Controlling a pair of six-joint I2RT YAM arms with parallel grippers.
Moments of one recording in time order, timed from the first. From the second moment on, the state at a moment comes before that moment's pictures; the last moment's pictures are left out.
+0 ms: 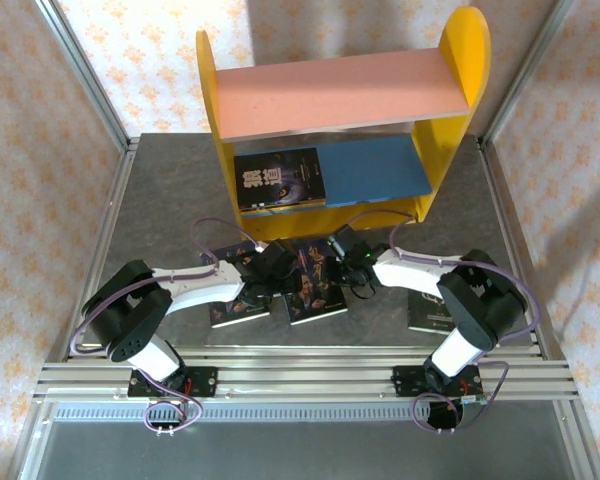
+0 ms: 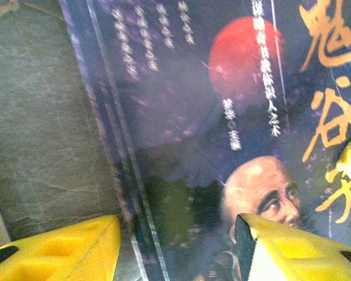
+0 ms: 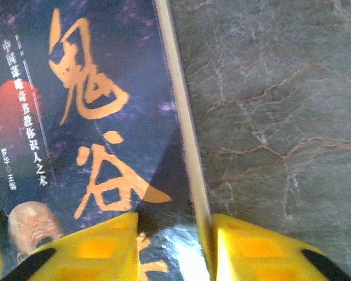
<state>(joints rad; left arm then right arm) -0.77 1.58 0.79 -0.28 -0.05 -0.91 0.70 1.61 0.81 -0.28 -0.05 0.72</state>
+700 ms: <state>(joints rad) -0.76 1.53 0.78 -0.23 -0.02 -0.90 0.70 1.61 0.78 -0.22 -0.06 0.76</state>
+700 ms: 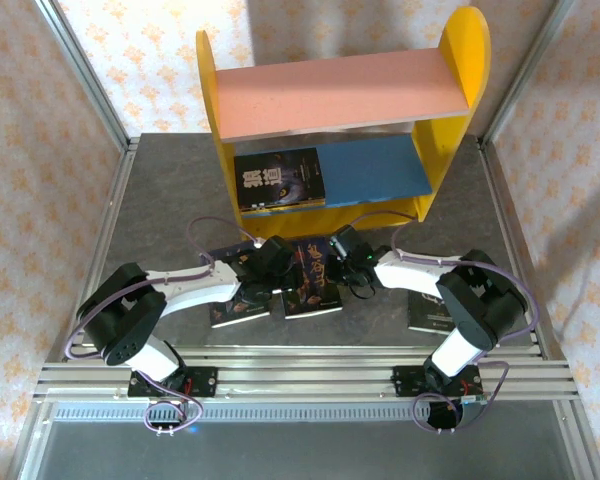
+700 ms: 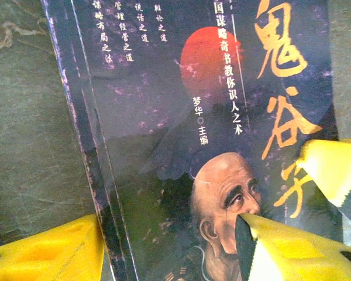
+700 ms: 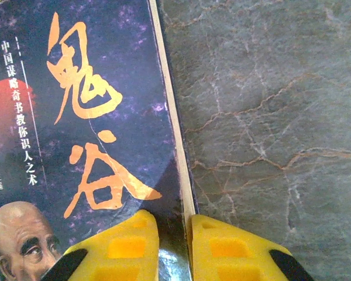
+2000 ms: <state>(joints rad) -0.75 1.23 0.72 -0.31 -0.11 -0.85 0.80 1.66 0.80 -0.09 -0.12 0.83</state>
